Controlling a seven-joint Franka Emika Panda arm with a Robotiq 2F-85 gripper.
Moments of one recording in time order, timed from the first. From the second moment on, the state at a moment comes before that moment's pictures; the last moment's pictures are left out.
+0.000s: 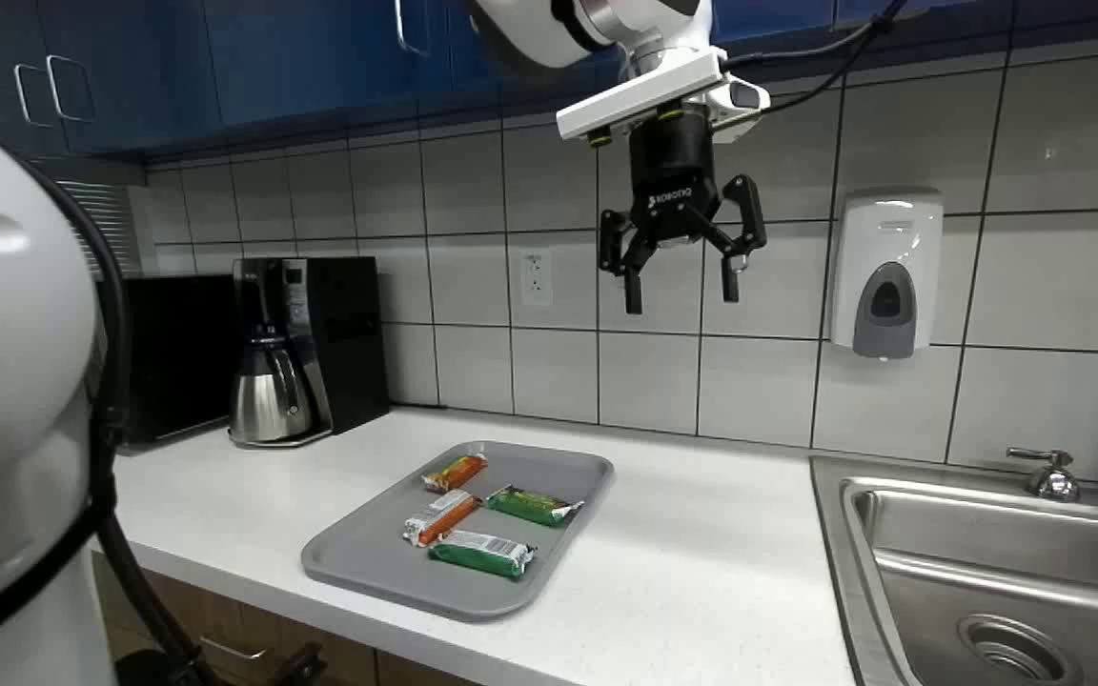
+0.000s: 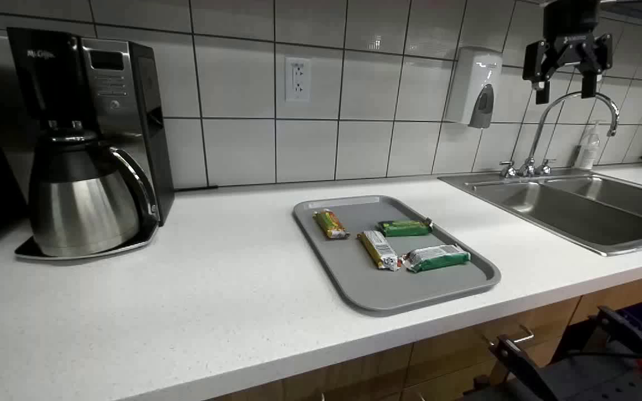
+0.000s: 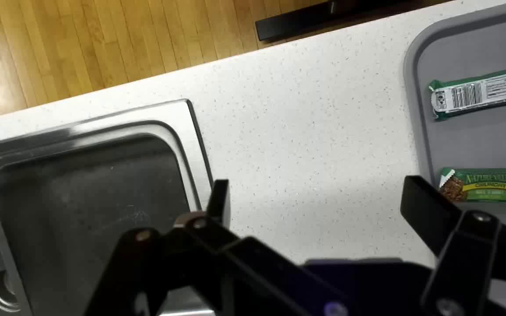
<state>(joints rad) -0.17 -0.14 -0.17 -2.17 -0.23 1.88 -0.10</state>
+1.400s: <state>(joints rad) -0.14 -0.14 -0.16 -2.20 -0.23 1.92 -0.09</state>
